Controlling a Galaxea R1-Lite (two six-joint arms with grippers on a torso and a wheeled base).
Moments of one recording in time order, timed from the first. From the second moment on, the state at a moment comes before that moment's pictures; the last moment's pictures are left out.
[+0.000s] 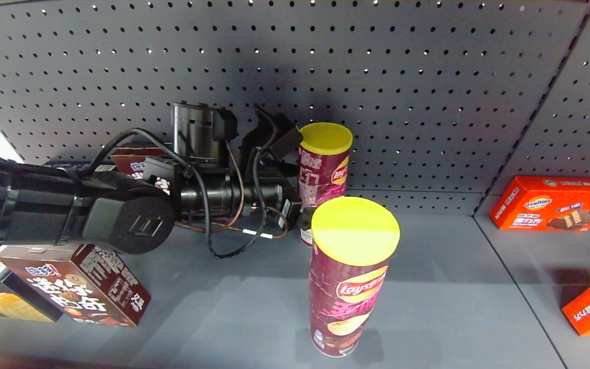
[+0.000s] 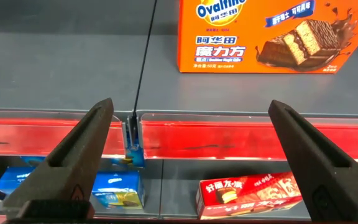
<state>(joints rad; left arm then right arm) -0.52 1.88 -1.24 -0.37 -0.48 0.30 0.00 0.01 0.00 0.00 -0.04 -0.01</state>
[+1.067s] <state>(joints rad) -0.49 1.76 -1.02 -0.44 -0.25 0.30 0.00 0.01 0.00 0.00 -0.04 -0.01</state>
